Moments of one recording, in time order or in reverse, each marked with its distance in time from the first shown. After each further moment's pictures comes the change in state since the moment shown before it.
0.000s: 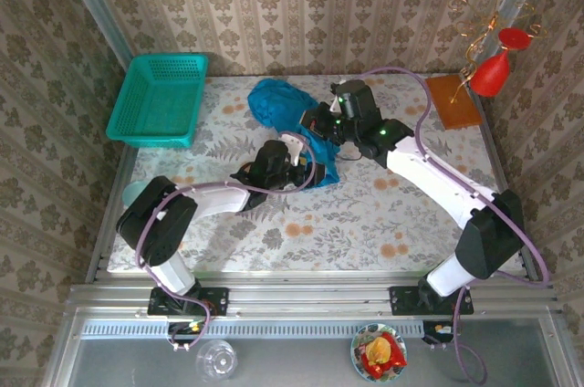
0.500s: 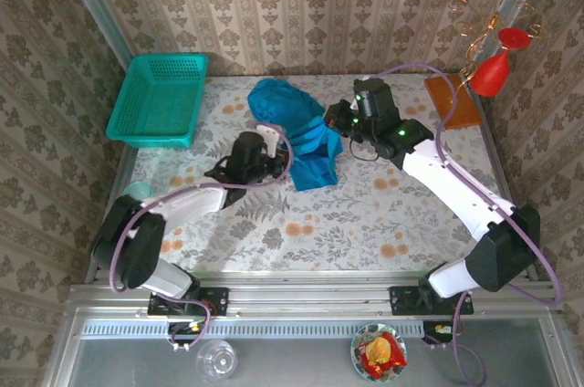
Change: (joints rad) left arm 0.146 -0.227 -0.026 -0.216 0.013 0.076; right arm -0.086 -0.099 -0.037 -0.122 0.161 -0.106
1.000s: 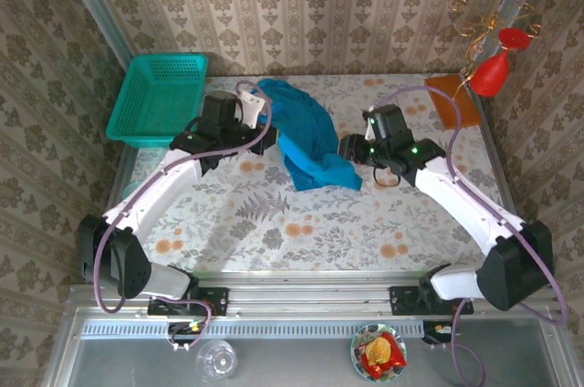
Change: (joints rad) left arm 0.136 -0.046 0.410 -0.591 0.241 0.176; right arm -0.052 -0.134 -0.262 -0.102 -0.055 -0.329
